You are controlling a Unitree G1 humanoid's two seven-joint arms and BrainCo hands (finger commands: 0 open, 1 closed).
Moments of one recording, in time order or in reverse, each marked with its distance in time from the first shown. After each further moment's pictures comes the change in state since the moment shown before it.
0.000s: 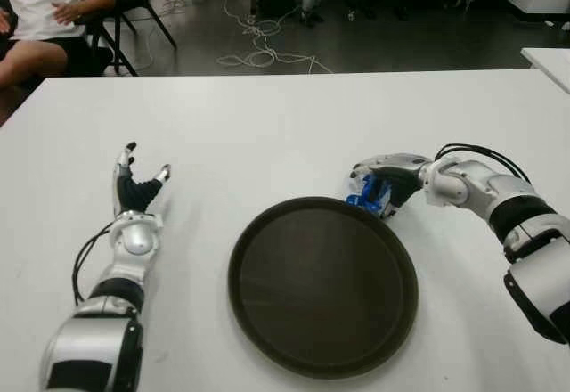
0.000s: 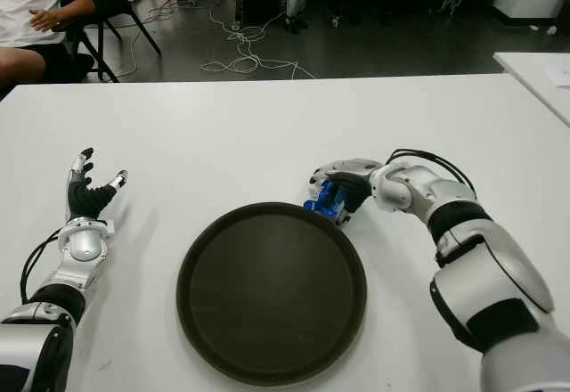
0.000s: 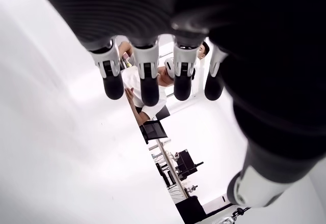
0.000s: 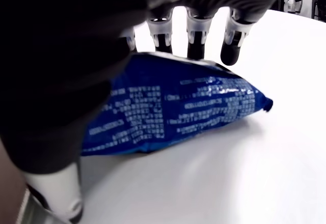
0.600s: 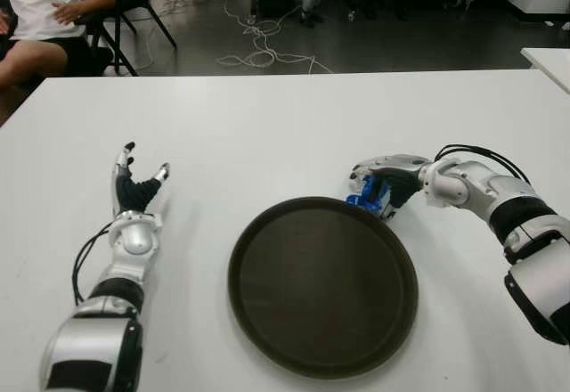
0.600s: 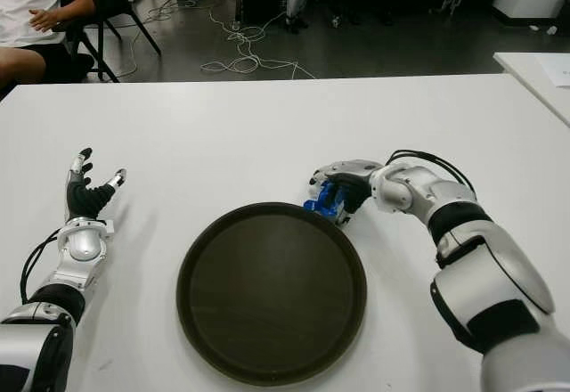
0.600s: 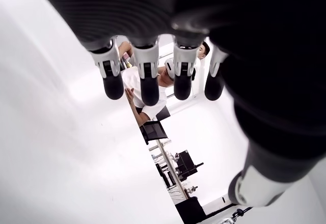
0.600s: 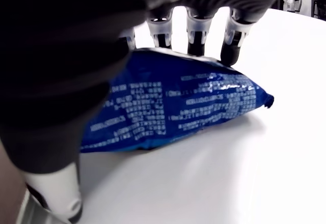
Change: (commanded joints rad) left arm -0.001 -0.001 0.007 0.000 -0.010 0.006 -0.007; right arm -0.012 -0.006 0.012 0.001 -0.018 -0.001 0.022
